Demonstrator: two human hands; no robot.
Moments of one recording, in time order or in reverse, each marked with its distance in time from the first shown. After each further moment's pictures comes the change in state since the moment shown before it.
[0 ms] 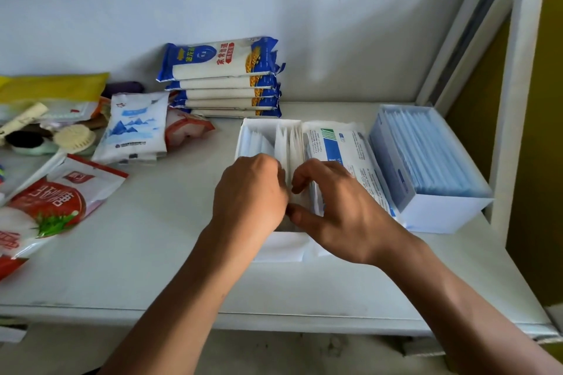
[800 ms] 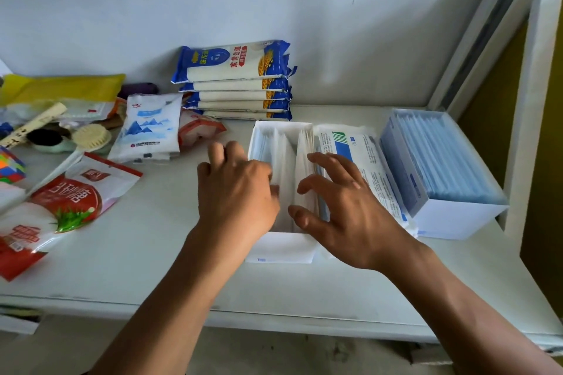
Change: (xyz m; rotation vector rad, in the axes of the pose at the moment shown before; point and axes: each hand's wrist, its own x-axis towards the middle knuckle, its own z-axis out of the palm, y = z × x) left_hand -0.006 -0.019 -0.018 0.305 -0.052 -0.036; right_hand 0.000 0.006 0.011 -0.199 -0.039 0.037
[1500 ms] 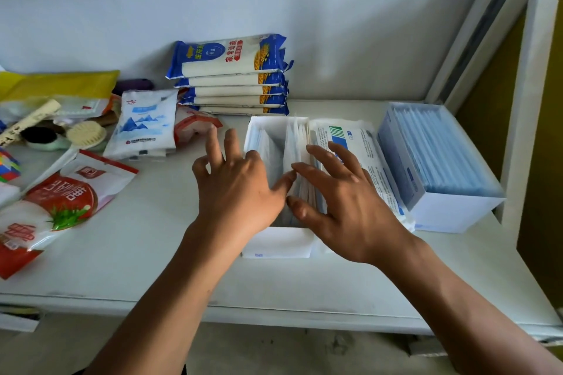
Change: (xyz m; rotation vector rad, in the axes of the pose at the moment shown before) left_hand 0.006 0.002 0.012 -0.039 -0.082 -0.035; right_hand -0.001 0.001 0.001 -0.074 0.027 0.022
